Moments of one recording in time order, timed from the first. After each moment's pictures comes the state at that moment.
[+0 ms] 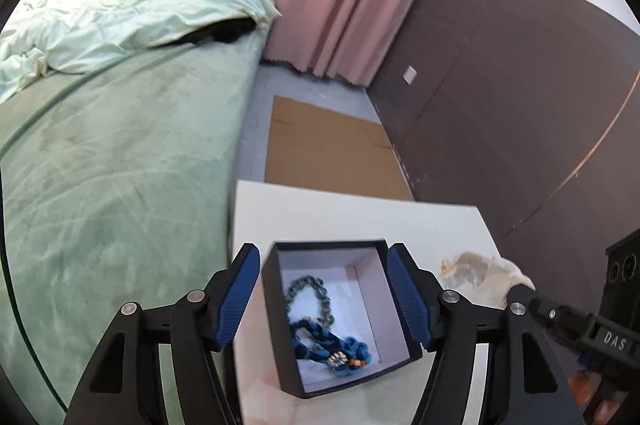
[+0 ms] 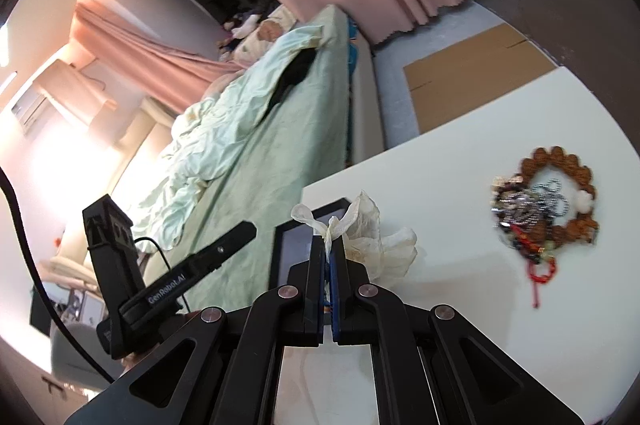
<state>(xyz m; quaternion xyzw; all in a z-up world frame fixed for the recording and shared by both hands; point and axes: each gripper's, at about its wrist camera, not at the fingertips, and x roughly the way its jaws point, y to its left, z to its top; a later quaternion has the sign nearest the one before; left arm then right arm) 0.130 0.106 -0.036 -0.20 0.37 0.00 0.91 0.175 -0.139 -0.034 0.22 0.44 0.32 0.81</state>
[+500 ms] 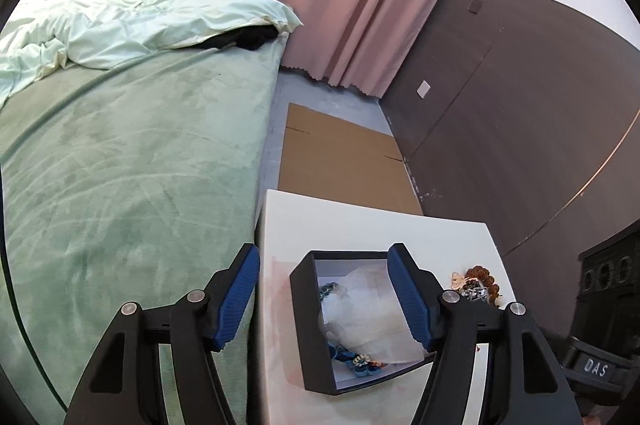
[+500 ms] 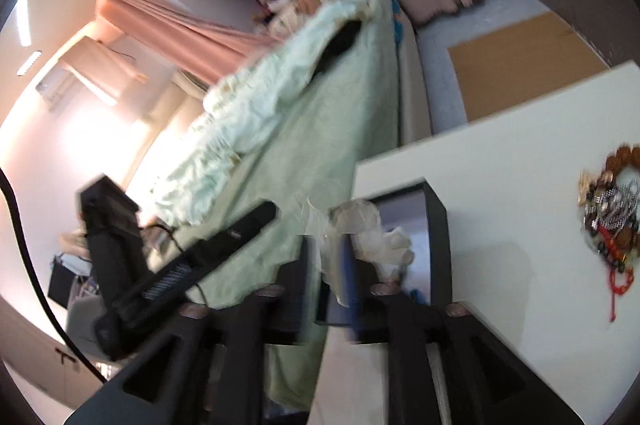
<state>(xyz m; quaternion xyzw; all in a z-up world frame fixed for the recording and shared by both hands) 0.121 0.131 -0.032 -0.22 0.36 0.02 0.91 0.184 -0.082 -0.050 0.21 0.46 0.37 0.78</state>
